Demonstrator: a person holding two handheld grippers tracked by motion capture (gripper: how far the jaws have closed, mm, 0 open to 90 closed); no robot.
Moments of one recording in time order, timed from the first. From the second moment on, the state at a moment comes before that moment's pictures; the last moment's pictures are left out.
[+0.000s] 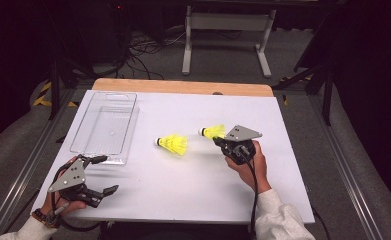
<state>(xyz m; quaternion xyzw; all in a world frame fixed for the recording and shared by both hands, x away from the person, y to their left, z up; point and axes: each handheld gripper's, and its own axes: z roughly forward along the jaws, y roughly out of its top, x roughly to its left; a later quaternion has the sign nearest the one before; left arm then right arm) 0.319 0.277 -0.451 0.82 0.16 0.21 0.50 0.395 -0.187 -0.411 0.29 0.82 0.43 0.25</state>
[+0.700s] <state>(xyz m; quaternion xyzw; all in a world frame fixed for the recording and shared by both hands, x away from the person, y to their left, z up) 0.318 0.276 -0.451 0.82 0.16 0.20 0.50 0.388 -0.160 -0.430 0.25 0.85 0.41 0.21</state>
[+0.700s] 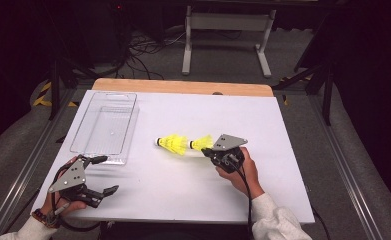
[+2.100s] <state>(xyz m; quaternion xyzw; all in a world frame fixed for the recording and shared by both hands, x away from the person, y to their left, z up) 0.319 0.274 -0.452 0.83 0.15 0.20 0.50 0.411 -0.120 -0.454 0.23 0.86 0.41 0.20</state>
